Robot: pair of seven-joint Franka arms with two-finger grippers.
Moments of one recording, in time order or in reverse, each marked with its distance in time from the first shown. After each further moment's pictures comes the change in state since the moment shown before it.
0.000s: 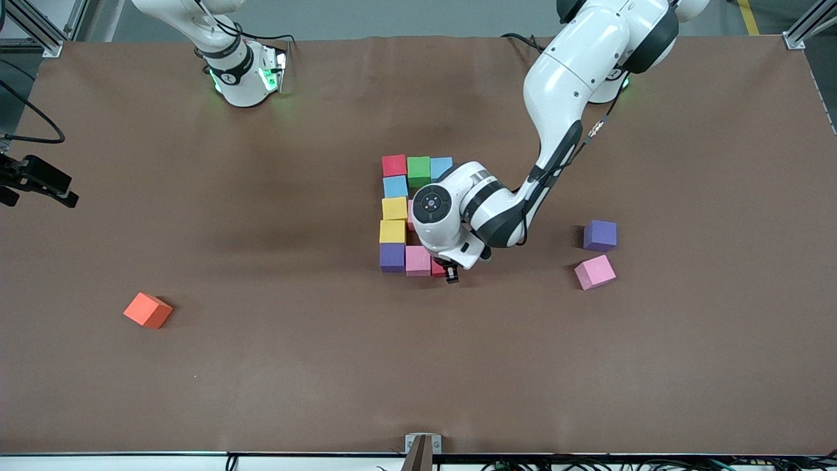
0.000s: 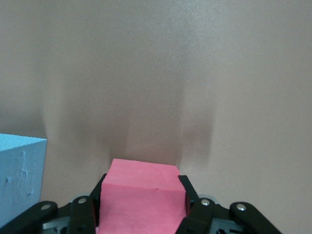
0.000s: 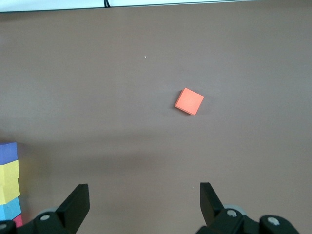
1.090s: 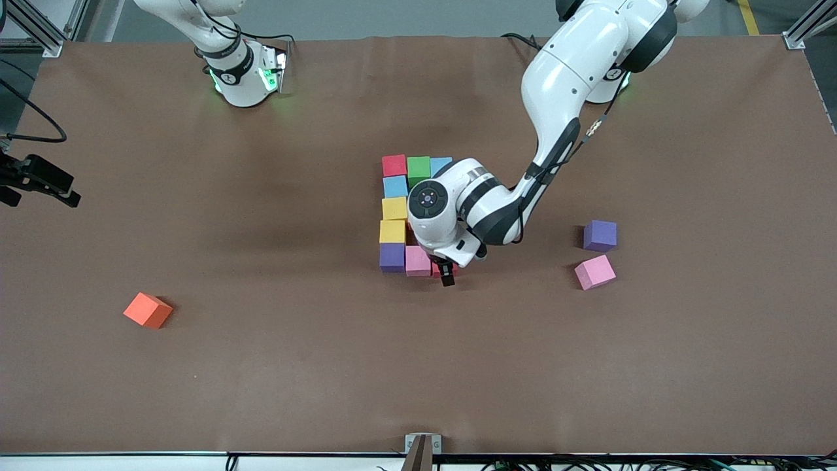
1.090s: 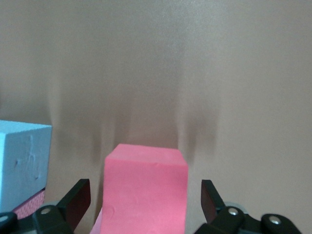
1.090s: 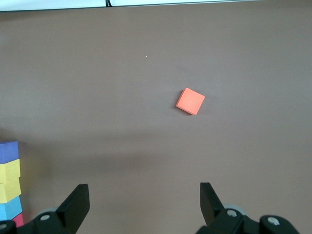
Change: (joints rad) left arm -0.010 -0.011 -0.008 0.013 0.002 0.005 0.000; right arm -0.085 0.000 0.082 0.001 -0.002 -0.006 0.000
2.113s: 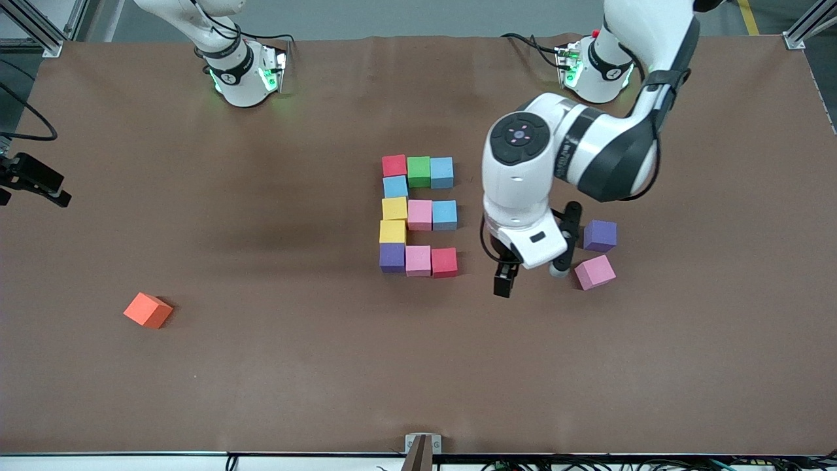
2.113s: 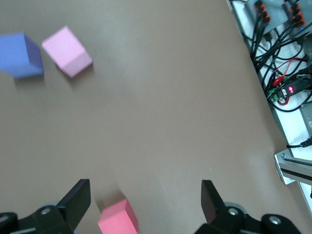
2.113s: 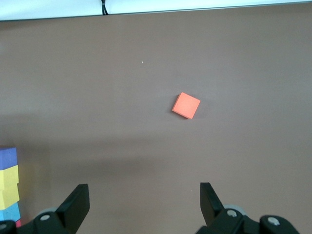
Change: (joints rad) left arm 0.177 -0.349 0.004 0.022 0.027 -0.229 0.778; right arm -0.016 -0.003 -0.001 0.006 -0.002 0.022 0.001
